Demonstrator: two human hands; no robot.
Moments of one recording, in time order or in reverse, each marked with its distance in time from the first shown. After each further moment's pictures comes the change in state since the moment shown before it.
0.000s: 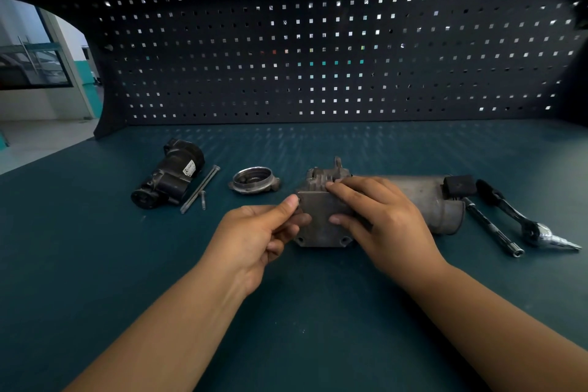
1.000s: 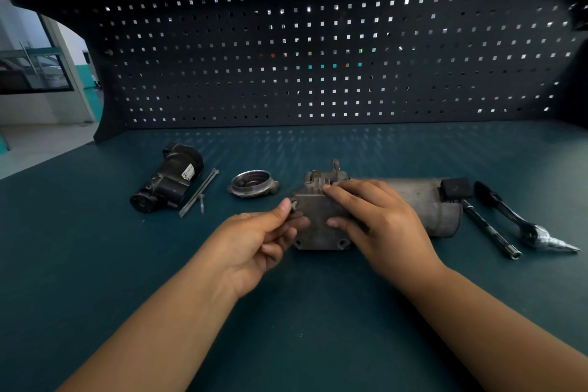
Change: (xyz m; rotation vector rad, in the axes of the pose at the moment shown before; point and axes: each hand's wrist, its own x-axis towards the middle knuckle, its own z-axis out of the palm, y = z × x) left_hand -0.002 0.007 -0.002 -0.066 -0.048 -0.139; right_hand 0.000 0.003 0.001 0.012 0.015 -0.028
